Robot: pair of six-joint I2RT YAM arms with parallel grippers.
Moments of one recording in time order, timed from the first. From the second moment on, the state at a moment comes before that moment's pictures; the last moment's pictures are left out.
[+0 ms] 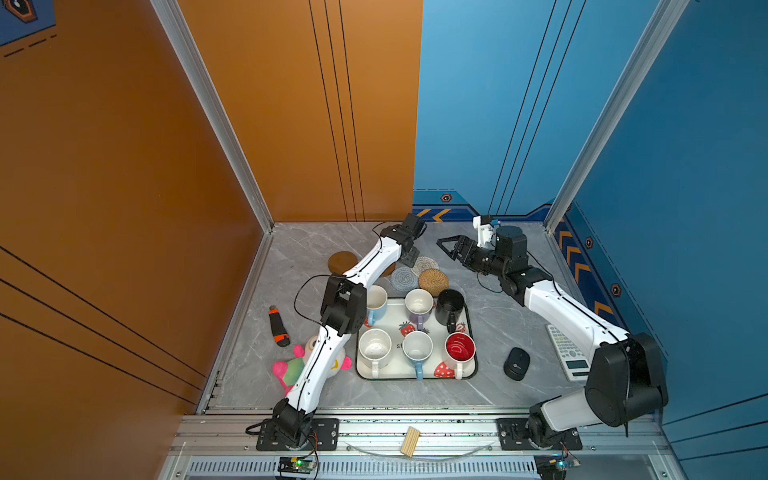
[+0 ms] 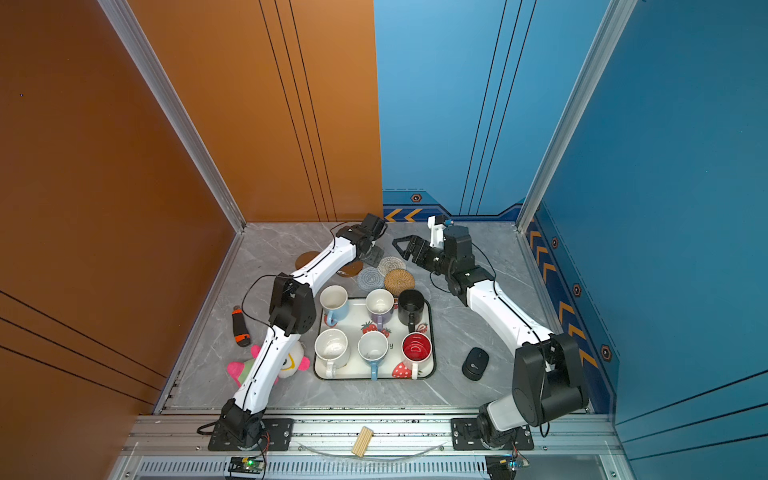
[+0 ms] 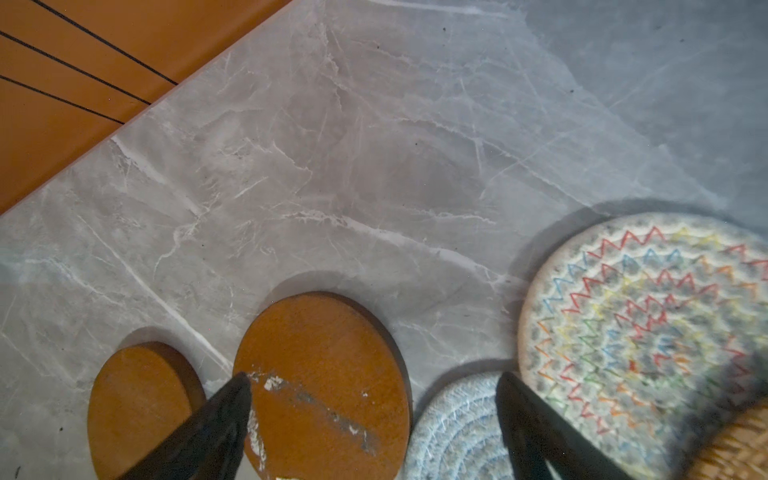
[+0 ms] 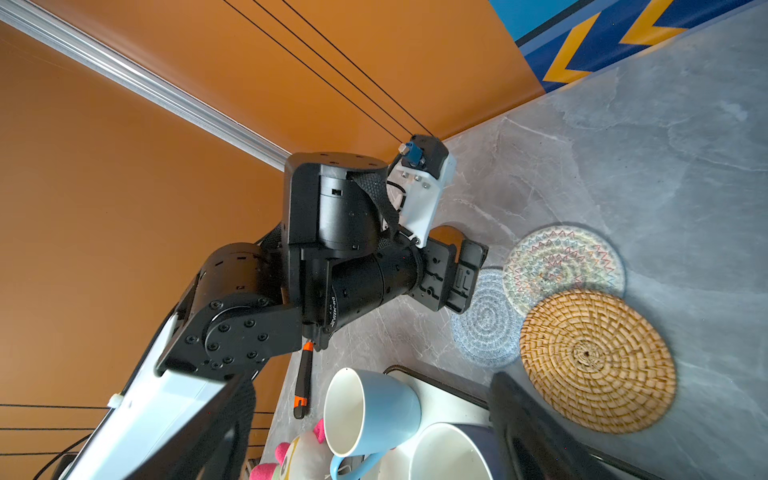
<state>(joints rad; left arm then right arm) -0.52 2.58 2.45 -0.94 -0.38 -0.05 0.30 1.48 1.10 0.04 -0.48 0.76</state>
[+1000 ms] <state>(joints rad) -0.45 2.62 2.41 -0.94 -0.38 -0.09 0.30 1.48 1.10 0.04 -0.48 0.76</state>
